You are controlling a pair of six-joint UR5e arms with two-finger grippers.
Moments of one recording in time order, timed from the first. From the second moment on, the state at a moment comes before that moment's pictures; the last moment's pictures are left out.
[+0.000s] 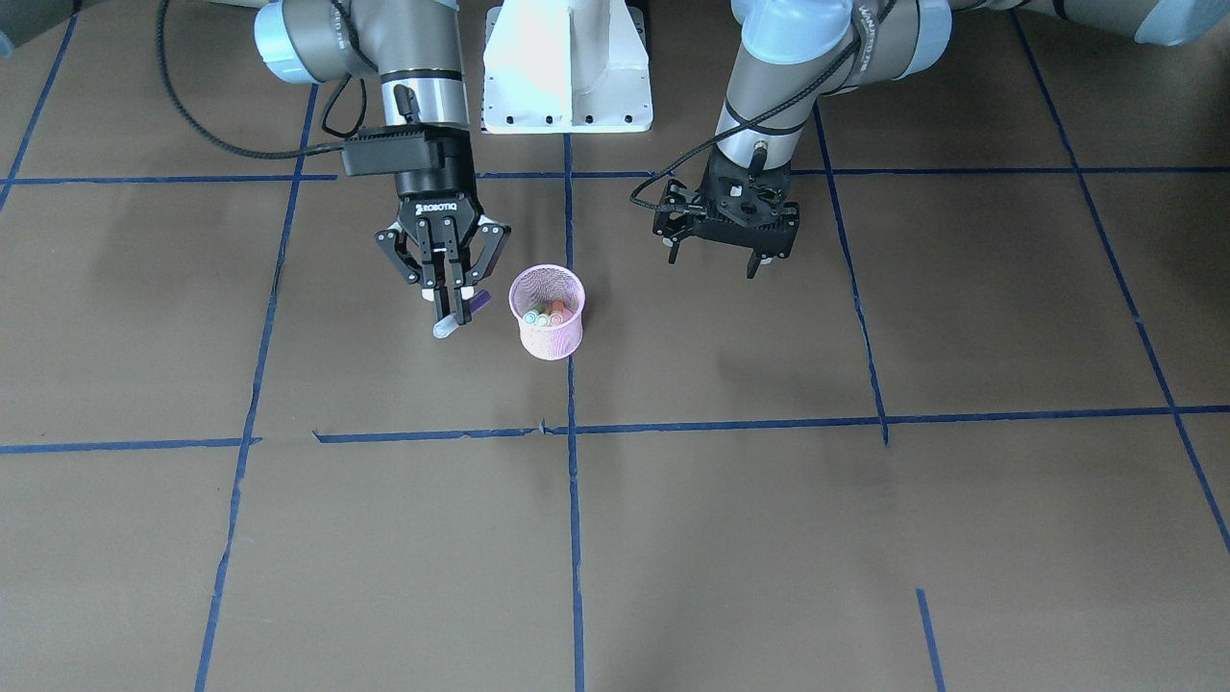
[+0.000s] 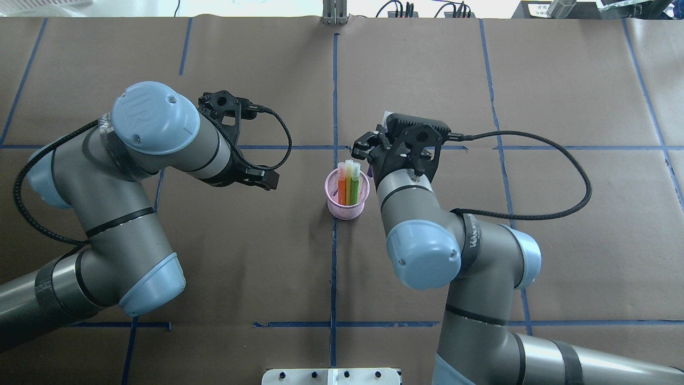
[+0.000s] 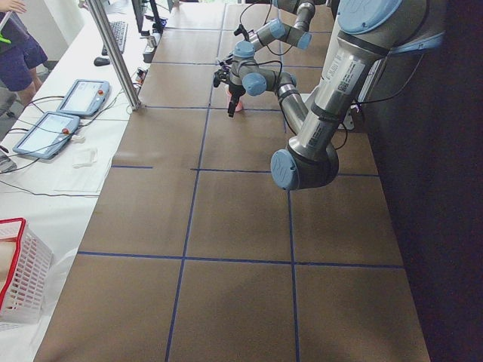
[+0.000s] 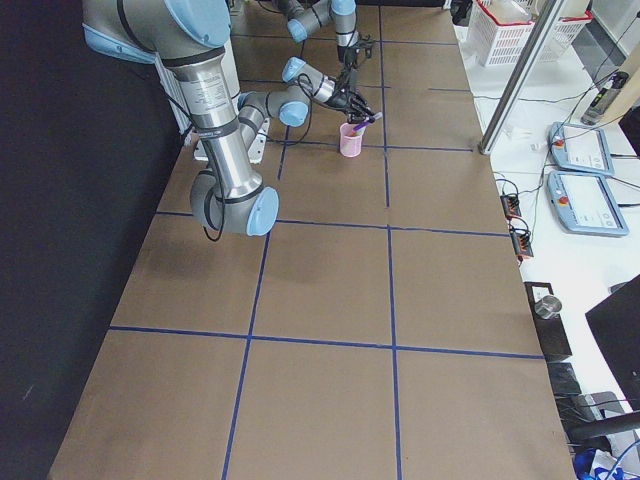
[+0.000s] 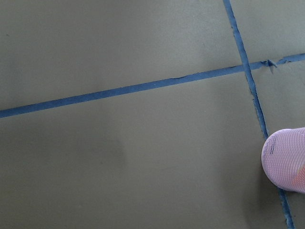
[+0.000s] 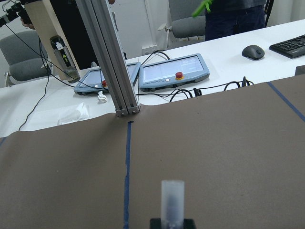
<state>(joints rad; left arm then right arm) -0.61 -2.11 -1.88 -1.59 -1.86 -0.97 0.32 -1.04 1.85 -1.32 0.83 1.43</state>
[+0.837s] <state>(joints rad) -0.61 -2.12 -1.88 -1.59 -1.86 -0.97 0.25 -1.00 1.74 -1.32 0.71 1.49</state>
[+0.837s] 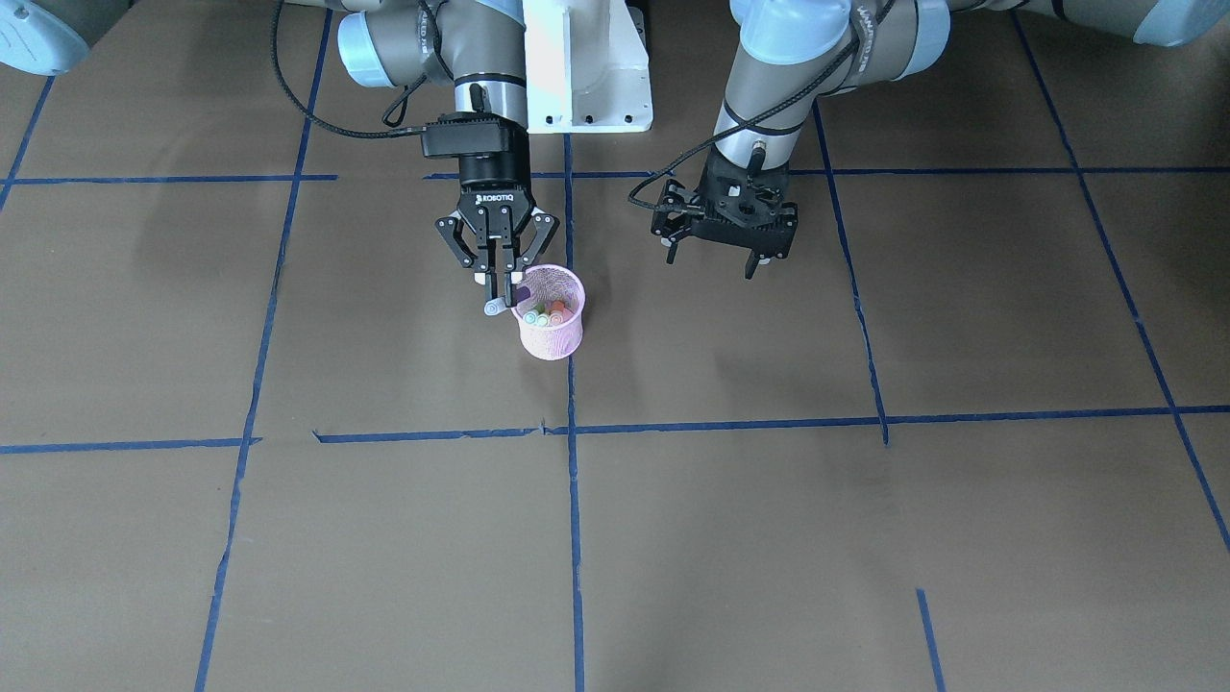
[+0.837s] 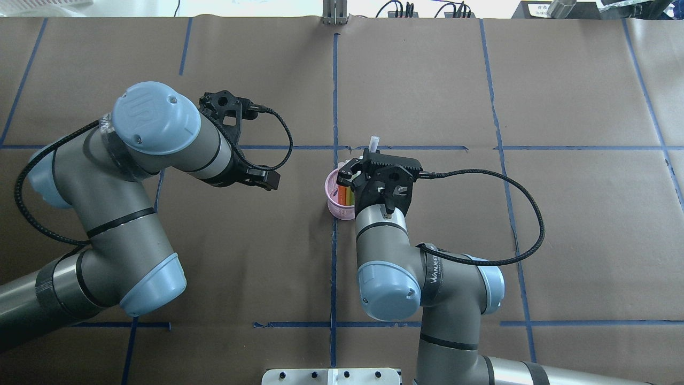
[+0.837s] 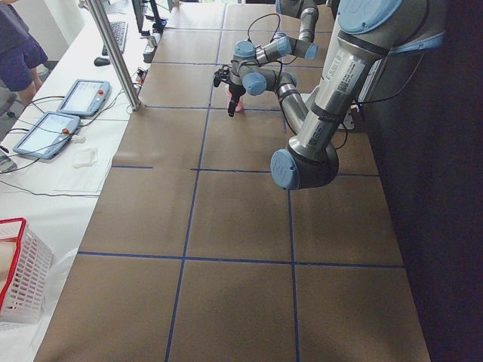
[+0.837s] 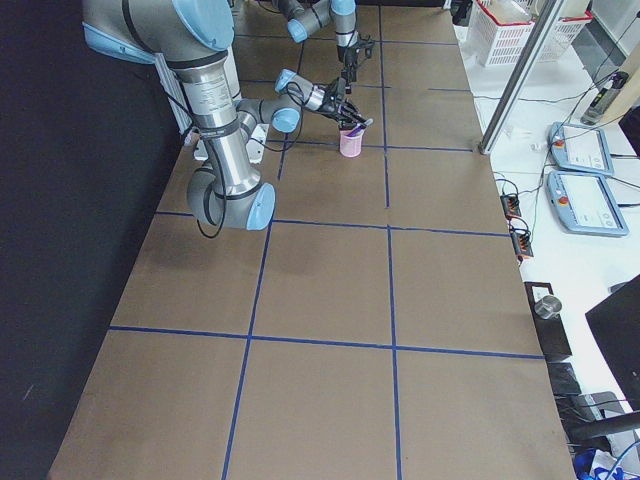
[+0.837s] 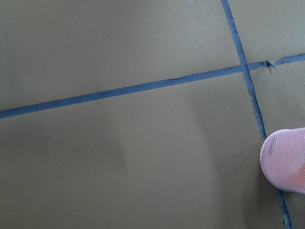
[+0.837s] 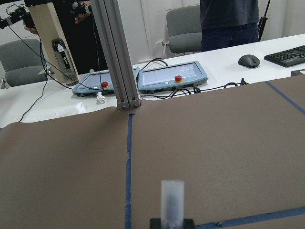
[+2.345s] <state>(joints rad) -0.61 -2.11 -1.88 -1.58 -1.87 -0.96 0.64 -0.94 1.81 -1.61 1.70 1.32</state>
